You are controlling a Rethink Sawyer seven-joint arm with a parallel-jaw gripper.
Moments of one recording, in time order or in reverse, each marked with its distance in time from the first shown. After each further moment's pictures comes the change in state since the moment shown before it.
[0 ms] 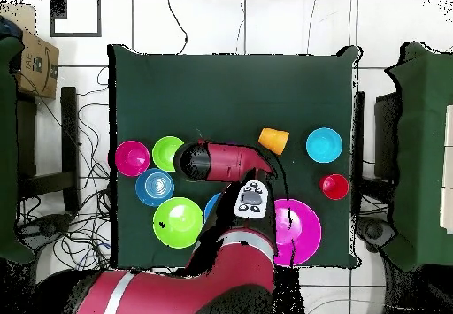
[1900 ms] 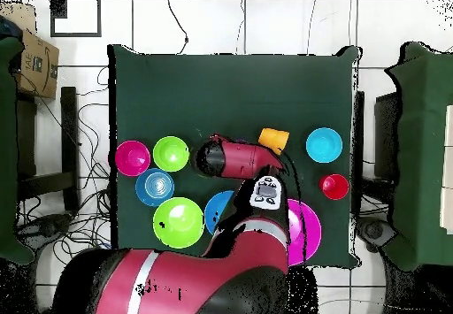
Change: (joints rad) arm -0.052 0.071 -0.005 -0.050 0.000 -0.085 0.001
